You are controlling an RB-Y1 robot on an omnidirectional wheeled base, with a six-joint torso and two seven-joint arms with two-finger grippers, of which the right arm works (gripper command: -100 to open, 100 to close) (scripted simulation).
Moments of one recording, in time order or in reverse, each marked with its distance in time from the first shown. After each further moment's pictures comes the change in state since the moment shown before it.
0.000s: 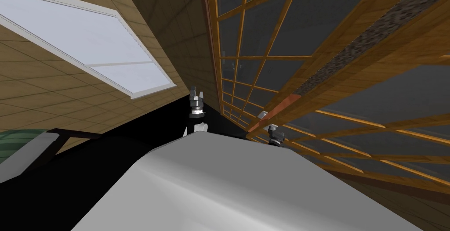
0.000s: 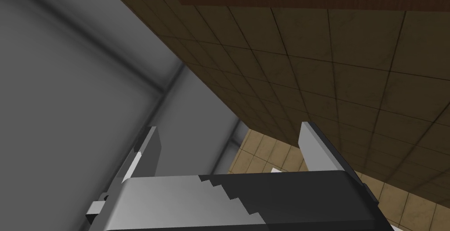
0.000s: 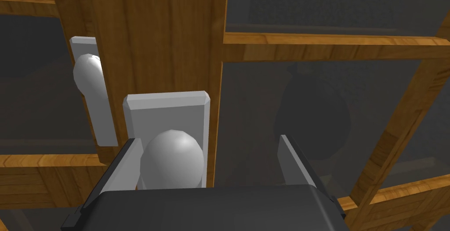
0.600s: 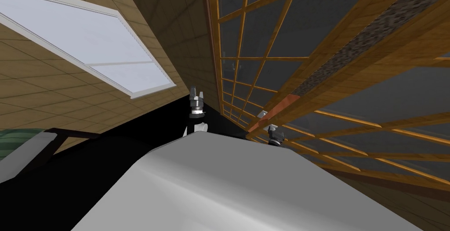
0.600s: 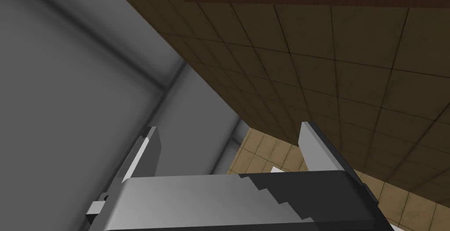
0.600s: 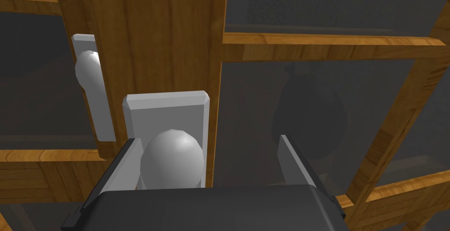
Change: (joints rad) arm -0.010 0.005 0.005 0.031 0.004 -0.010 -0.011
